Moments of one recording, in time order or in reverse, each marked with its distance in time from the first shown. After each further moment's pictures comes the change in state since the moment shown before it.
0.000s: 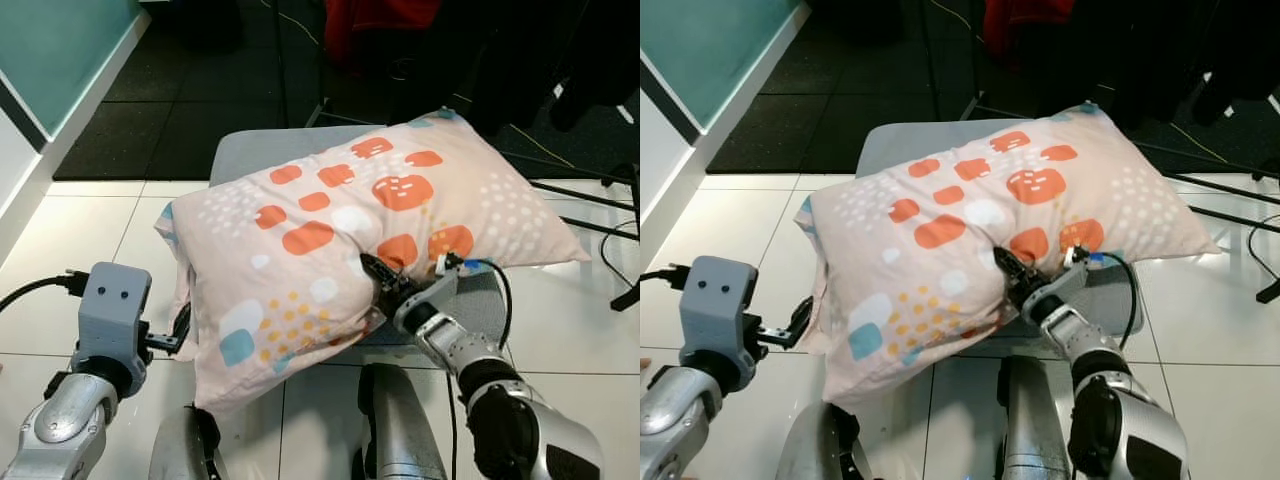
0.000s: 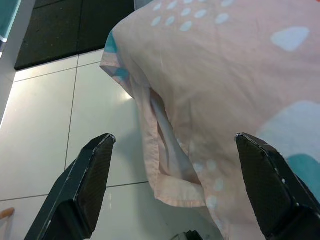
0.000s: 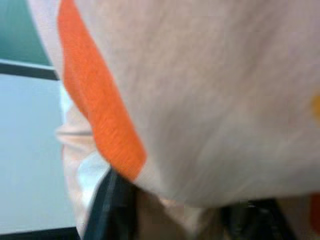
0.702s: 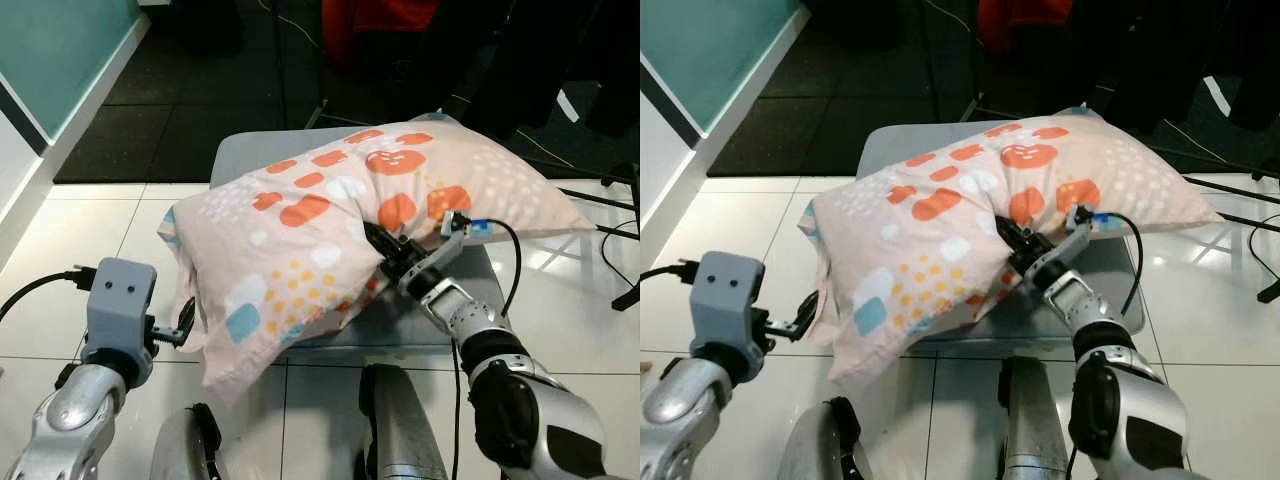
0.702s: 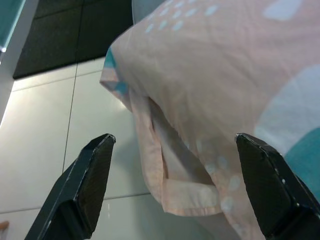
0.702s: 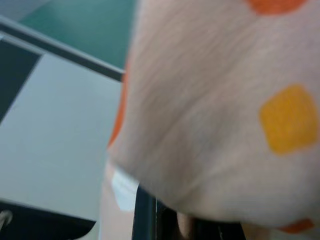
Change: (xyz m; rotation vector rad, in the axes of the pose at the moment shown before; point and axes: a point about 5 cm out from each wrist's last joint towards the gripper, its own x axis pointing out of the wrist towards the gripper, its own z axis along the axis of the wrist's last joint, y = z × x) left arm 0.017 -0.004 -0.003 -0.019 -0.024 -0.005; right arm 0.019 0.049 0.029 -0.229 -0.035 0.257
